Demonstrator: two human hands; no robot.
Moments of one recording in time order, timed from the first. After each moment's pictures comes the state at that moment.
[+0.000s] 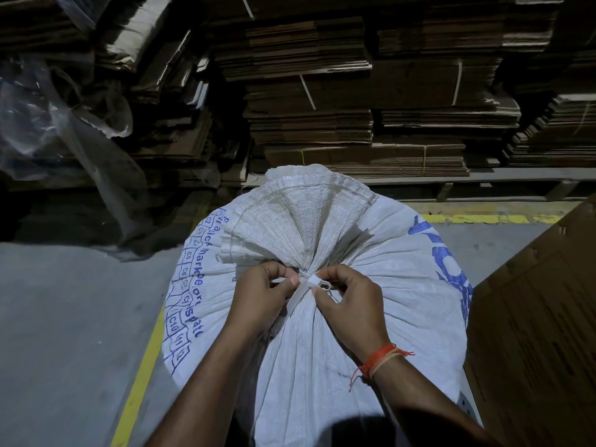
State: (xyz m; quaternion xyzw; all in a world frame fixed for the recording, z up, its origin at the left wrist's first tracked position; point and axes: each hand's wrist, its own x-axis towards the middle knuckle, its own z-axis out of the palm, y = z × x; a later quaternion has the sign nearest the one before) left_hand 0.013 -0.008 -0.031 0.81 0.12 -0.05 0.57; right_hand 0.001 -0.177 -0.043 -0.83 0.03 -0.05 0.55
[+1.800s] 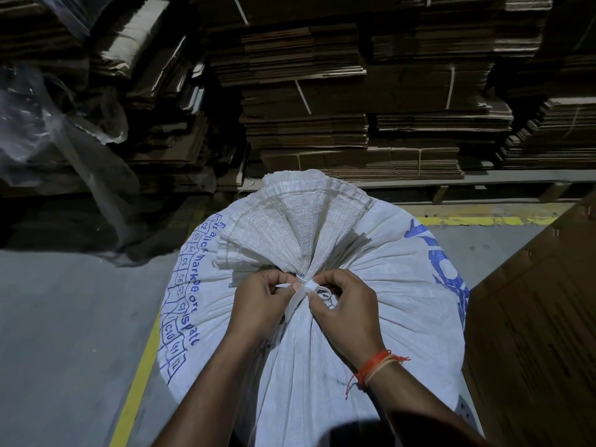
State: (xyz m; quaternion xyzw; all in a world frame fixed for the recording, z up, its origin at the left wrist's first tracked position) left_hand 0.015 -0.012 -0.037 0.80 0.13 -0.06 0.59; right_hand 0.001 -0.173 -0.045 -0.84 0.01 -0.09 0.53
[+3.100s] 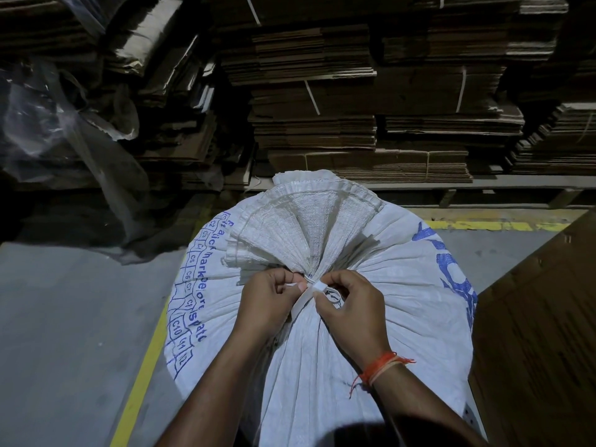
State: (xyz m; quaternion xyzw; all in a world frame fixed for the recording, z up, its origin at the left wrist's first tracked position) left_hand 0.013 -0.011 -0.036 0.77 0.14 -0.06 0.62; right_hand 0.003 -0.171 -0.047 -0.85 0.02 -0.09 0.51
